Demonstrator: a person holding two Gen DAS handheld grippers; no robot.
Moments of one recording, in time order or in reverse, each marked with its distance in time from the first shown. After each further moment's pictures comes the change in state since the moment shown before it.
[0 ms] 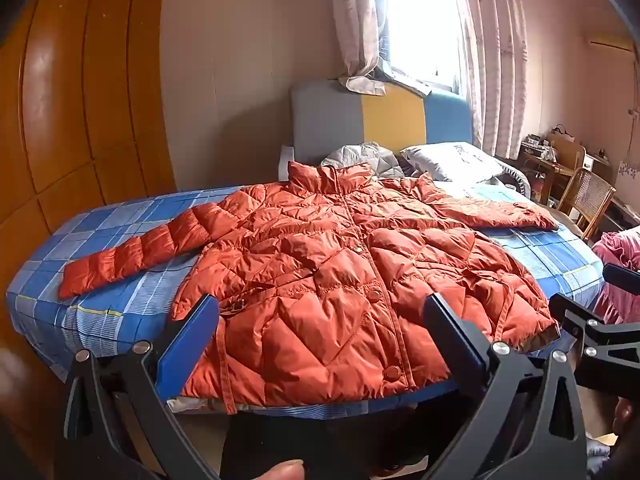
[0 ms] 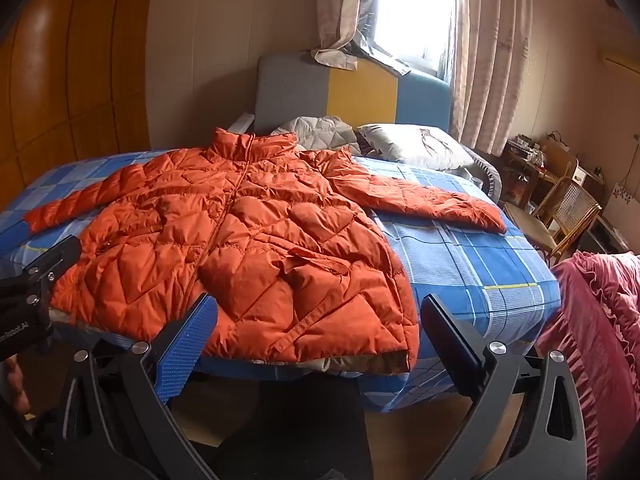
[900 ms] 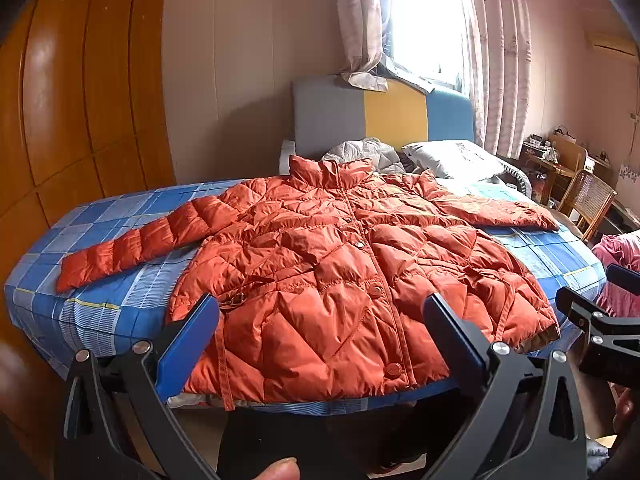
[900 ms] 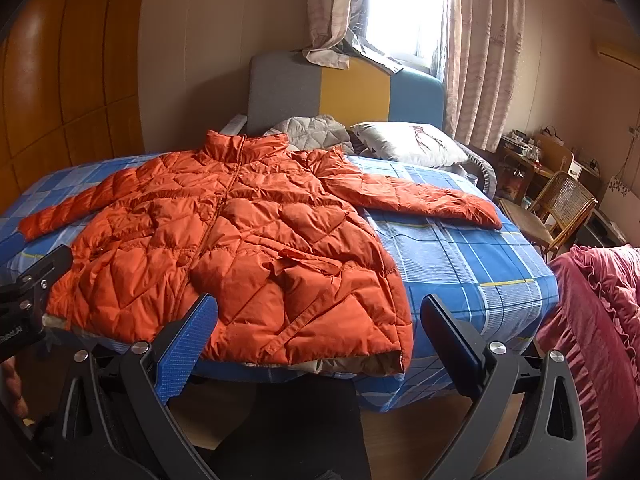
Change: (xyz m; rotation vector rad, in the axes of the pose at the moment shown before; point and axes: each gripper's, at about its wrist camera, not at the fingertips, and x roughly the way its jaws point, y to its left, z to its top) left arm 0.005 0.001 -0.003 -0.011 0.023 -0.004; right arm 0.005 -0.009 0.000 0.028 0.009 -0.003
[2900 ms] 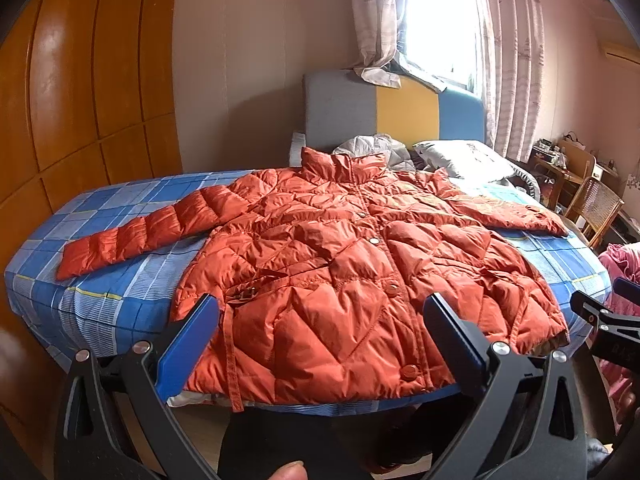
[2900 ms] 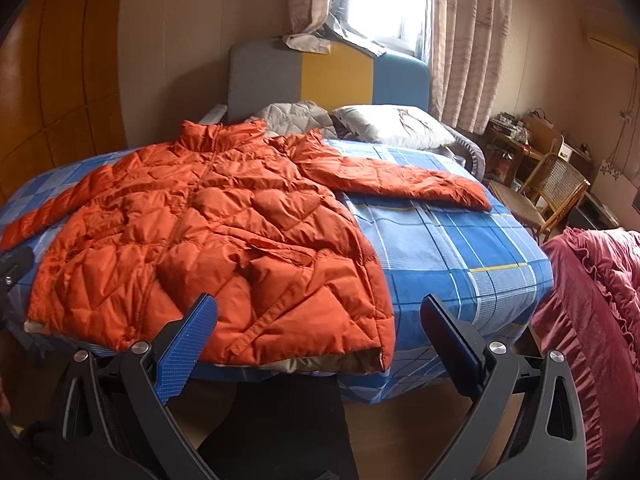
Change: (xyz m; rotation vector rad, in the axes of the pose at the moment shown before) left arm 0.015 0.016 -0.001 -0.039 0.026 0.021; right arm 0.031 -0.023 -0.003 0.041 0.062 -0.048
